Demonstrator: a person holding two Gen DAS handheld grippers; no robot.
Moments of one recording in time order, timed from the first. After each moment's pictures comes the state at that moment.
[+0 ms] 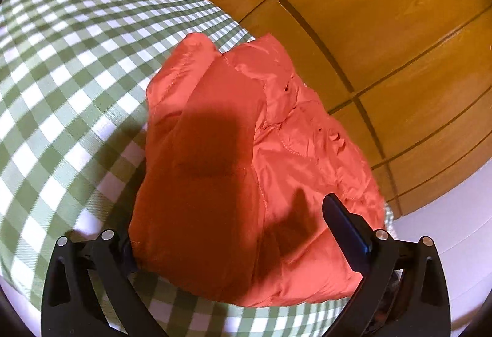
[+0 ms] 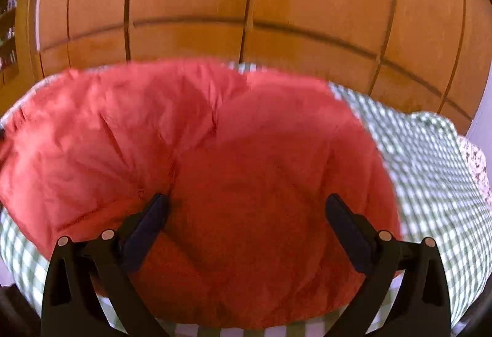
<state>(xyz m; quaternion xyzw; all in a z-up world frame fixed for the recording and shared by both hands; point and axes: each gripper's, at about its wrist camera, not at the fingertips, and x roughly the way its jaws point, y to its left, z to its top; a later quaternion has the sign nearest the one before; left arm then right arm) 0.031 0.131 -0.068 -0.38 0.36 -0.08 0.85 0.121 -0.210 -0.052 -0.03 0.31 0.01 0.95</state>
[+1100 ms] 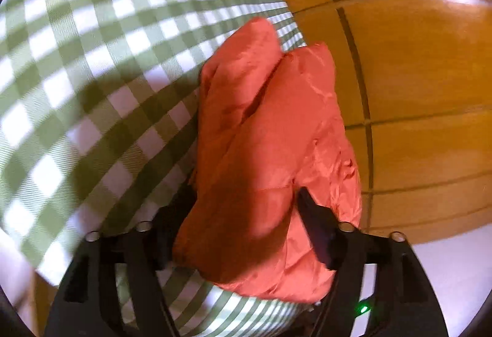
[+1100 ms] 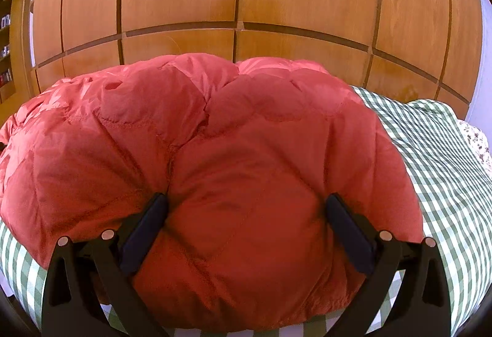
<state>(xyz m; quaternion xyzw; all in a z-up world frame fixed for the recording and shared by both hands) 0.020 0.165 -0.085 -0.50 0.41 -0.04 0.76 0.109 -0.215 -0.060 -0.02 0.29 0.01 0.96</state>
